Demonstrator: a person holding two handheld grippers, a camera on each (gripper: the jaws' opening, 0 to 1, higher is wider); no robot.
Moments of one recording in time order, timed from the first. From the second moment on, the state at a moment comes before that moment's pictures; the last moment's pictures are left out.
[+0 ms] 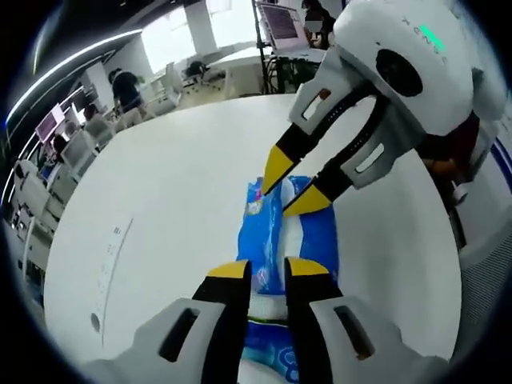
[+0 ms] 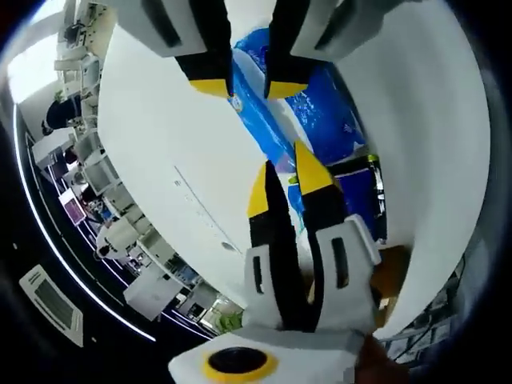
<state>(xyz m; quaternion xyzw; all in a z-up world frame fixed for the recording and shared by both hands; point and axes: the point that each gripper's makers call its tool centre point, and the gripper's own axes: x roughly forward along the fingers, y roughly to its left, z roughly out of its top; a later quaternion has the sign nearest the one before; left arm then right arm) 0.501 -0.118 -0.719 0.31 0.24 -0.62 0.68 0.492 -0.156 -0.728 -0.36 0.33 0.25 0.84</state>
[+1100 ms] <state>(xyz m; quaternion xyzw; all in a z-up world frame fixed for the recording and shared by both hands) 0.474 -0.070 -0.632 0.21 0.19 -0.63 0.72 0.451 -0.122 -0.686 -0.24 0.38 0.32 0.83</state>
